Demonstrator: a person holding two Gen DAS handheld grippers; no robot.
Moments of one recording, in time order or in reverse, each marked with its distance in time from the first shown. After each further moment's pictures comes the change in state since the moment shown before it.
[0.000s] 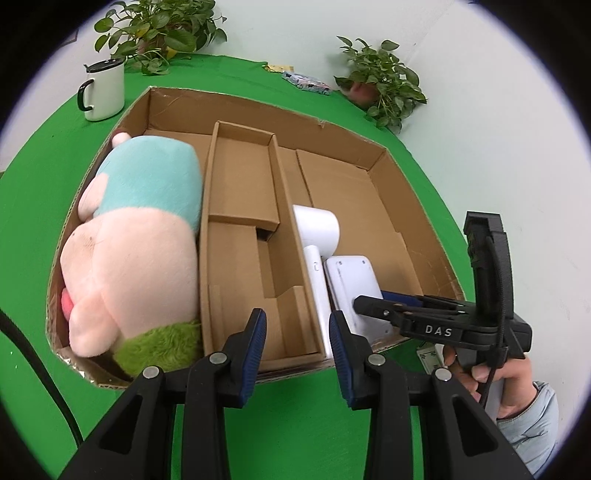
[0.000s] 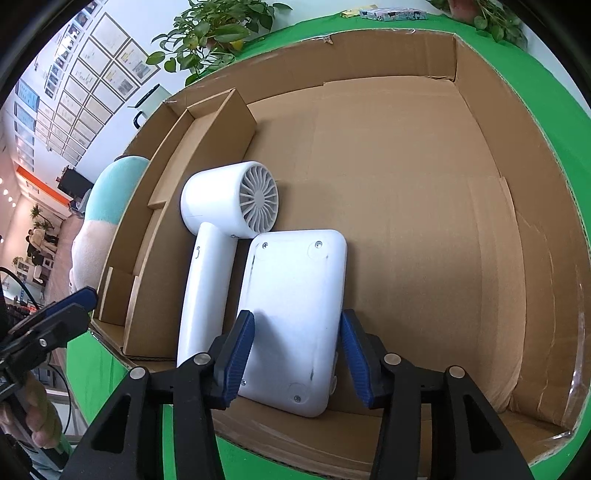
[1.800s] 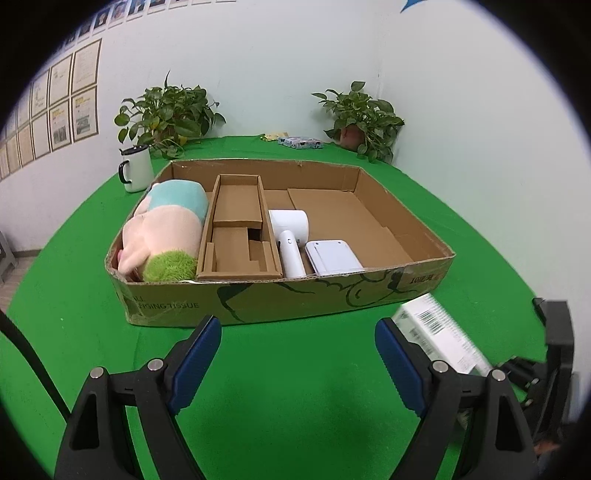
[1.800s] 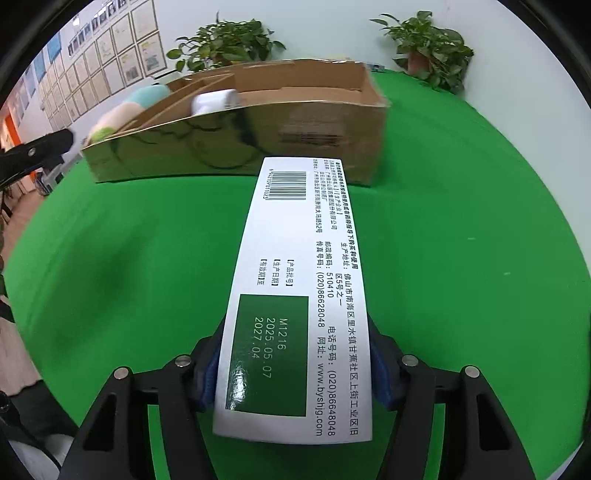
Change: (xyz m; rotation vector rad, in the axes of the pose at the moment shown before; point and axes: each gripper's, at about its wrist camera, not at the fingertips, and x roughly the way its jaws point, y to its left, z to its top) left arm -0.053 -0.078 -0.123 0.190 -0.309 0.194; right arm -0.089 -0.038 -0.257 -0.162 -0.217 -0.233
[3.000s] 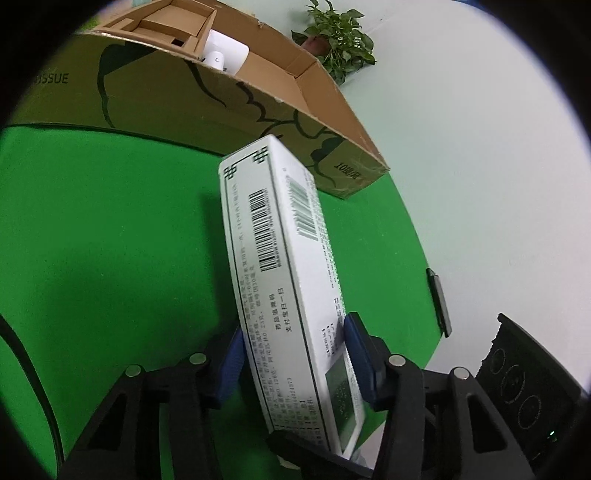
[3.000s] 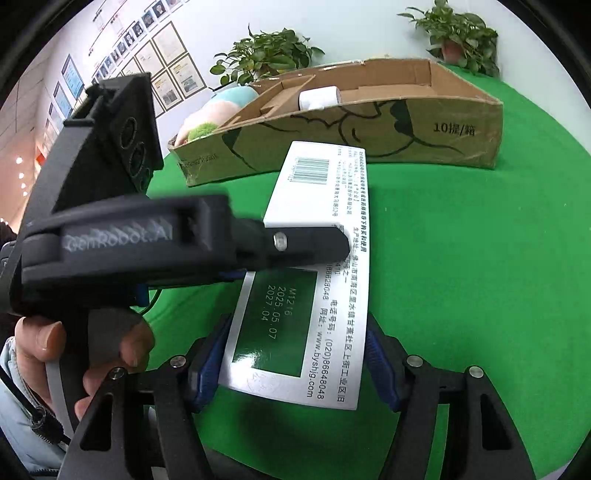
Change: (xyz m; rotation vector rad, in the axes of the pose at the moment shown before) left arm 0.064 -0.016 -0.072 -0.325 0.393 -0.526; right arm -0.011 0.105 -0.014 0.088 -0.044 0.207
